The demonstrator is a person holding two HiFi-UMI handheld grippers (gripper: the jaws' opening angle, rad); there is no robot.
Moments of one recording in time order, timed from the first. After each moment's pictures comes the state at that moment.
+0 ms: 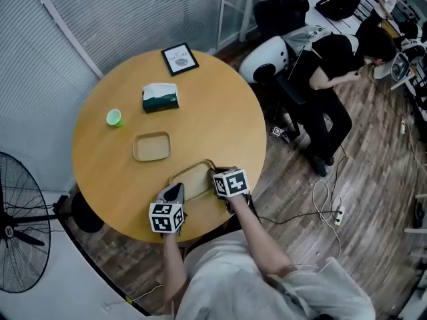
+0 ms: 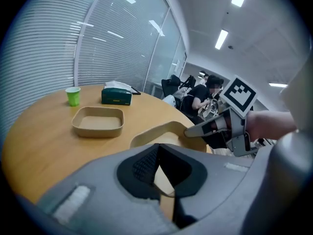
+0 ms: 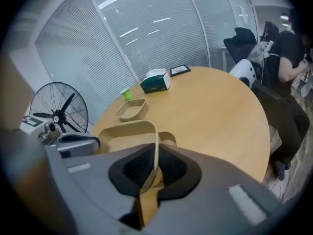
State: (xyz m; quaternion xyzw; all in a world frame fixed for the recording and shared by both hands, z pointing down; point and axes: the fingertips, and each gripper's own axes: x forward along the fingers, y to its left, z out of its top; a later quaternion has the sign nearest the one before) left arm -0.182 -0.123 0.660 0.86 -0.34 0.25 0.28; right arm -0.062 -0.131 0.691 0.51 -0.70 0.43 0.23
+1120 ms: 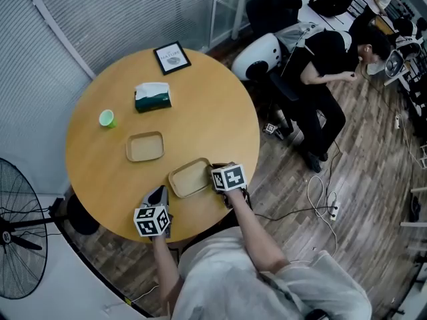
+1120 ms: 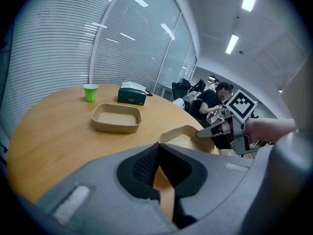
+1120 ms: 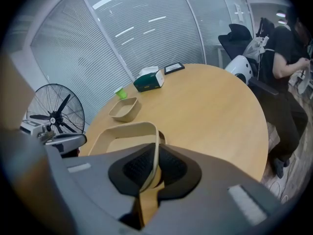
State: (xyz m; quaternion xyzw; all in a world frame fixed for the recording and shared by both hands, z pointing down) left arm -0.229 -0.133 0.667 0.84 -0.39 0.23 0.30; right arm -0.039 -0.133 0.708 0.53 -0.68 0.45 0.23
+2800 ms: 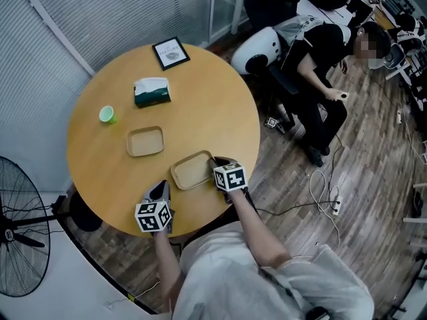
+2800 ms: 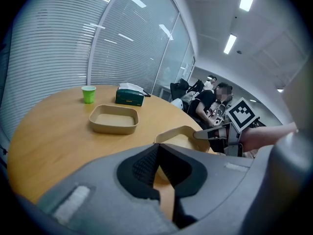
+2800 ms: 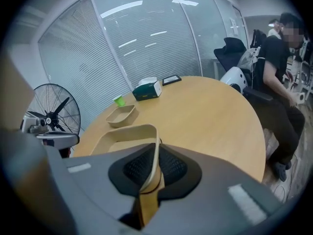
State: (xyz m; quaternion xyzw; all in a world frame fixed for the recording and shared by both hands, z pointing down) left arm -0.221 -0.126 0.660 0.84 -0.39 0.23 0.29; right arm -0.031 -0.132 0.709 0.57 -0.70 0.39 0.19
